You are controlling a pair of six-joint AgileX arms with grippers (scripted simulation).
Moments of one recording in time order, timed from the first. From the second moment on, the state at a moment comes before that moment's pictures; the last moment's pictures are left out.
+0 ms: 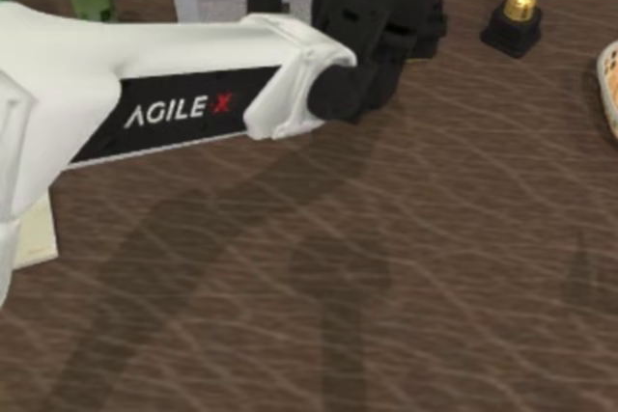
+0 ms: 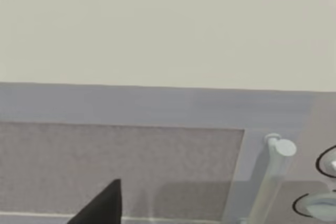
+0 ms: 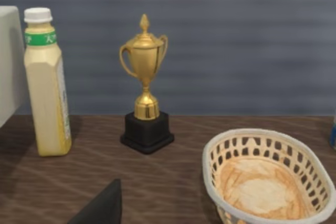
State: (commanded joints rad) left arm -0.76 2.06 1.51 -0.02 -0.68 -0.38; right arm 0.00 0.00 0.00 0.00 0.00 0.00
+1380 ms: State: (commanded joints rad) left arm -0.67 2.26 1.70 0.02 -0.60 -0.32; right arm 0.00 0.00 0.00 0.00 0.00 0.00
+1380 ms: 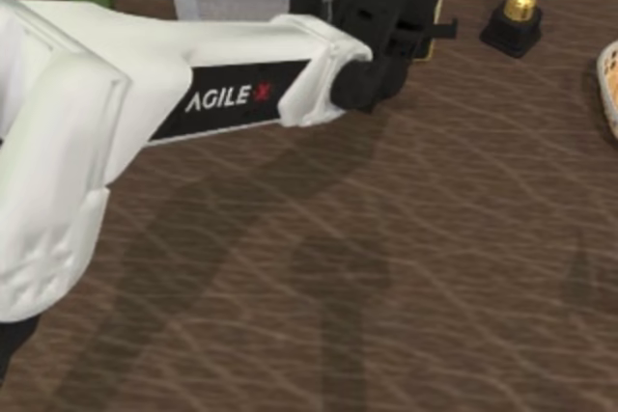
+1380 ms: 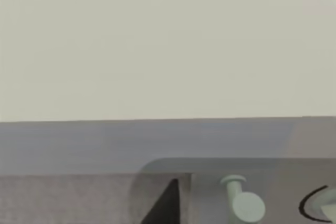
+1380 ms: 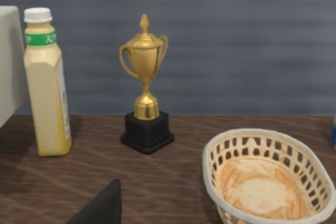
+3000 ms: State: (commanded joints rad) left arm -0.66 2.52 2.46 -1.02 -0.35 -0.54; right arm 0.00 0.00 0.00 0.00 0.00 0.00
